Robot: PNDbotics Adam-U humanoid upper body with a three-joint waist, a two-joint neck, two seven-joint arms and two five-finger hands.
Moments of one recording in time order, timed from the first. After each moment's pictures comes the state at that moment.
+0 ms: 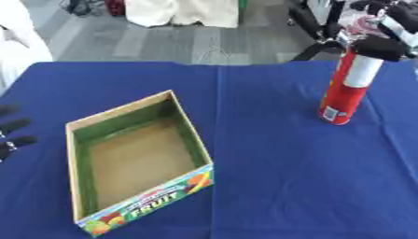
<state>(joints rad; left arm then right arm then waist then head) -0.15 0.36 0.02 -1.93 0.29 0.13 0.06 -0.74 -0.72 0.07 -1.43 0.77 0.14 0.28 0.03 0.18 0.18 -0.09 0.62</state>
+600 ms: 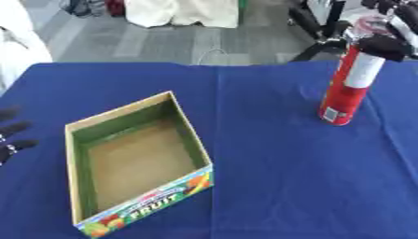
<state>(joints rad) -0.15 0.36 0.02 -1.93 0.28 0.13 0.06 -0.75 -0.72 0.06 -1.39 0.77 0.17 0.22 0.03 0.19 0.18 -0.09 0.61</state>
